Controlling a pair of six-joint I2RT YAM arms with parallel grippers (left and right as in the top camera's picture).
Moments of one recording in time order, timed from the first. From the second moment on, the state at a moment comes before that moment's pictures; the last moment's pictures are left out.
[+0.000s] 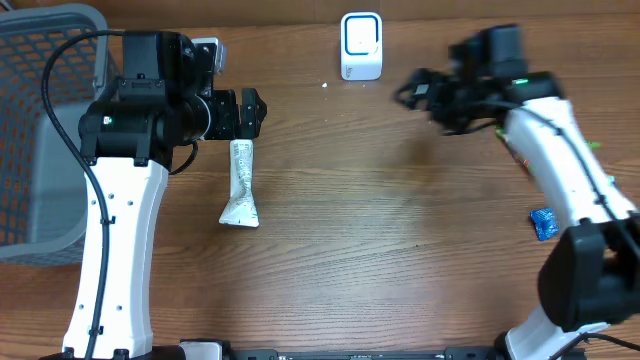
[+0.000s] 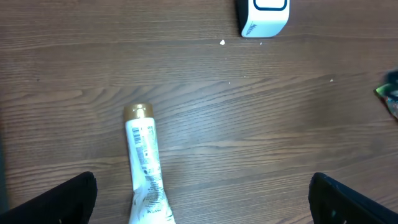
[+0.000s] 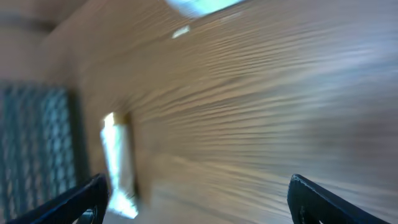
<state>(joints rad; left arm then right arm) -0.05 1.51 1.67 -1.10 0.21 -0.07 0.18 1.82 1.54 -0.71 -0.52 0.48</state>
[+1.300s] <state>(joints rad) 0.09 1.51 1.79 -1.17 0.22 -0.08 0.81 2.27 1.54 -0.07 -0.33 0.60</state>
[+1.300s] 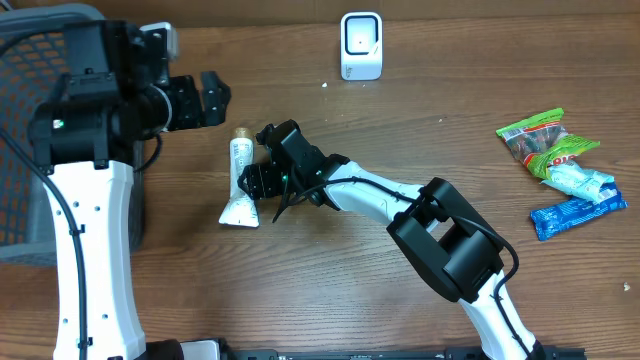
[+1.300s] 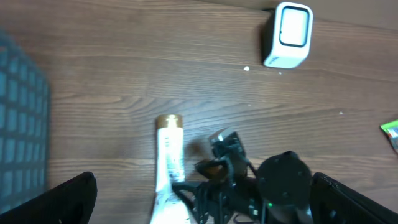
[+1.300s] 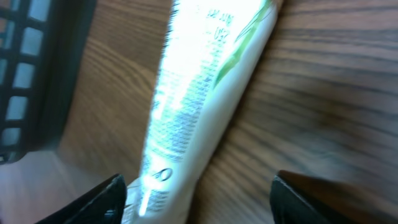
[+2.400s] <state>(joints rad) 0.10 1.52 1.79 -1.18 0.20 -0.10 0.75 2.17 1.56 -0.35 -0.21 0.50</state>
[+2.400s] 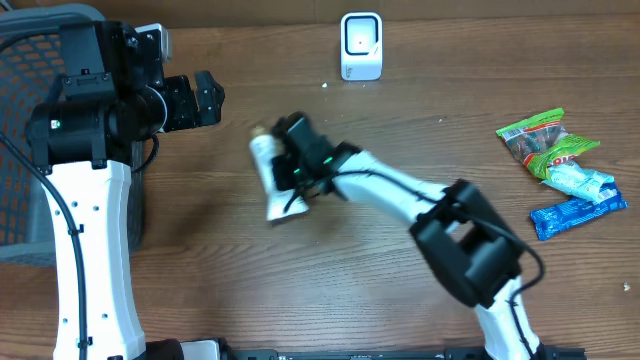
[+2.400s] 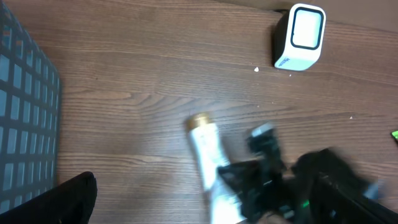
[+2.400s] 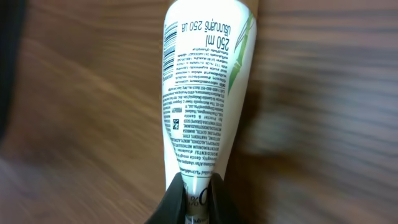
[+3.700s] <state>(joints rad) 0.10 1.52 1.79 -1.18 0.20 -0.10 0.34 2.04 1.40 -0.49 -0.11 0.24</state>
